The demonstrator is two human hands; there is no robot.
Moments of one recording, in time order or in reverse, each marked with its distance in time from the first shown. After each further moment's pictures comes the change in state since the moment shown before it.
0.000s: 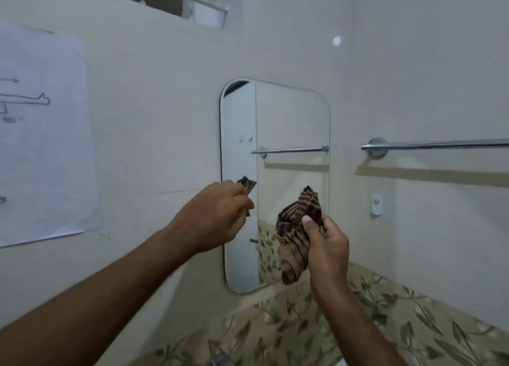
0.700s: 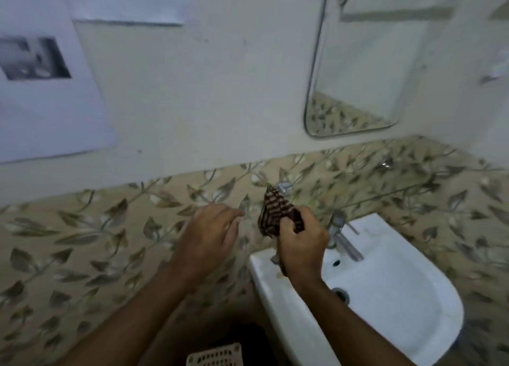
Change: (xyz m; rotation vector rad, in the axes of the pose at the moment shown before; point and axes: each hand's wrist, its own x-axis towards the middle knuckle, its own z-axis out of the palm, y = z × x) left_hand -0.351 0.095 0.057 -0.258 -0.104 -0.595; right_hand -0.271 0.142 0.009 -0.500 -0.274 0.039
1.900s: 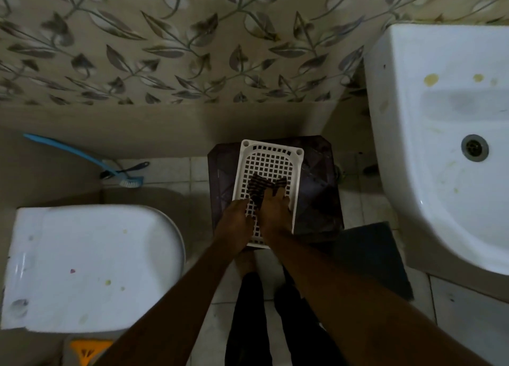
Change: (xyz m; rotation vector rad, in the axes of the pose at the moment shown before) left_hand -0.460 -0.018 0.215 -0.422 -0.609 -1.333; right_hand -0.376 0.306 0.140 -0.971 -1.219 0.242
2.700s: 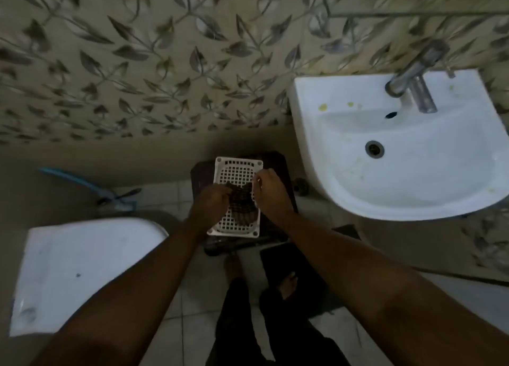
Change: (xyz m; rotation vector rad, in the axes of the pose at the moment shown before) left_hand -0.062 0.091 -0.056 0.207 0.055 0.220; right_hand -0.093 0.051 -0.160 0.417 0.299 -0.345
